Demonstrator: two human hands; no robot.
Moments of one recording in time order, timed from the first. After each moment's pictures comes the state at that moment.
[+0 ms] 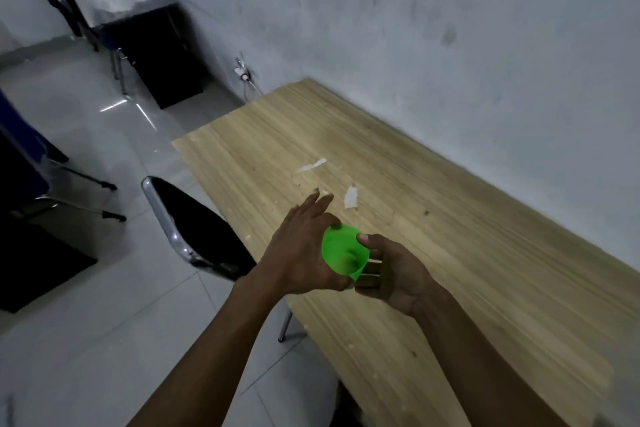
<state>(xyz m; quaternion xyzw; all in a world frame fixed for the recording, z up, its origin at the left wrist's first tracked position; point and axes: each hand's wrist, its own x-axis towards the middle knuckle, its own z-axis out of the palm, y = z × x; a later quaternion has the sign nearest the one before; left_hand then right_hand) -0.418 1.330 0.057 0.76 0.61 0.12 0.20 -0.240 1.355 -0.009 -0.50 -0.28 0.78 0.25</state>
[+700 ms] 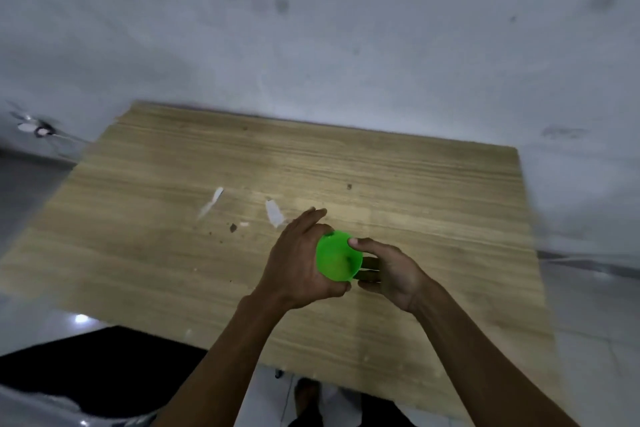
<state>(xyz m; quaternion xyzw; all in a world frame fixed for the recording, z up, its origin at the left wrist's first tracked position) -0.399 1.435 -0.008 0.87 0.39 0.10 0.28 -0.234 1.359 -0.038 -0.60 -0.13 0.68 0.41</state>
